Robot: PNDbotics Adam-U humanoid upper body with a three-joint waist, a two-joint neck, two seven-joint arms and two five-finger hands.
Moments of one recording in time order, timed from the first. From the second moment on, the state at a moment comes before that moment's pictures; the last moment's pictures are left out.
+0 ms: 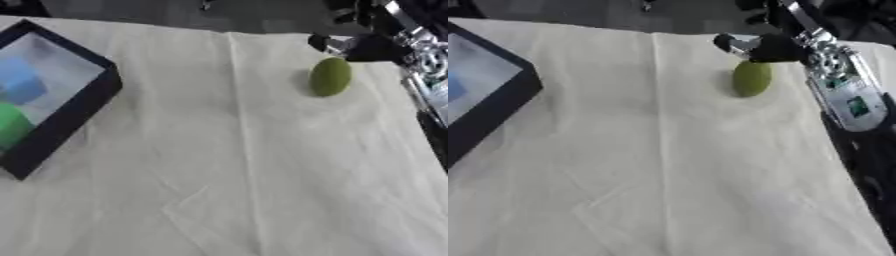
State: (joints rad) left arm -0.63 0.81 -0.08 -1.70 -0.09 0.25 0.14; right arm -0.78 -0.60 0.06 -1.42 0.07 -0.01 0.20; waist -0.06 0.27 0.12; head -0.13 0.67
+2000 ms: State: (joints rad) left arm -0.58 0.82 -0.06 -1.78 -0.07 0.26 0.18; right arm -0.92 -0.77 0.06 -0.90 0.57 -0.21 0.45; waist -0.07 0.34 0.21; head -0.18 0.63
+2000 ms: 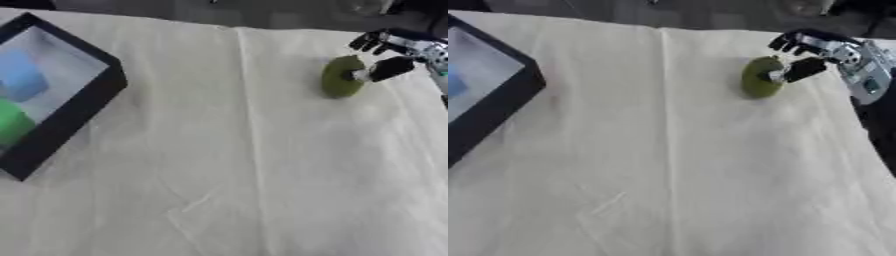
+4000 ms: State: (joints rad) left arm -0.55 0.82 -0.06 -1.78 -0.06 0.27 0.18; right arm -0.85 -0.79 0.07 -0.94 0.43 -0.24 0.44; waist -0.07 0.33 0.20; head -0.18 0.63
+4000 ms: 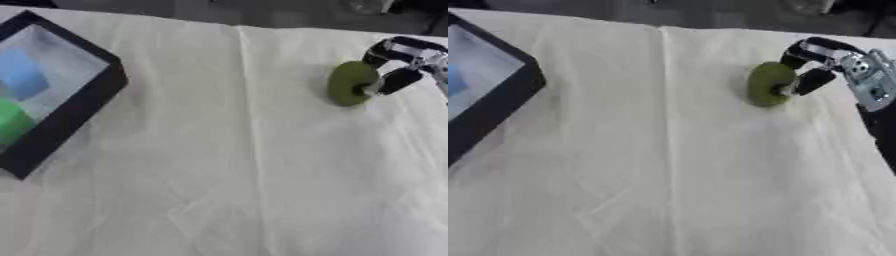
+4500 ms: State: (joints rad) left arm -0.55 0.82 -0.06 -1.78 -0.06 0.27 0.18; right arm -0.83 -0.80 0.09 -1.01 0.35 -0.23 0.39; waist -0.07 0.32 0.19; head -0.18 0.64
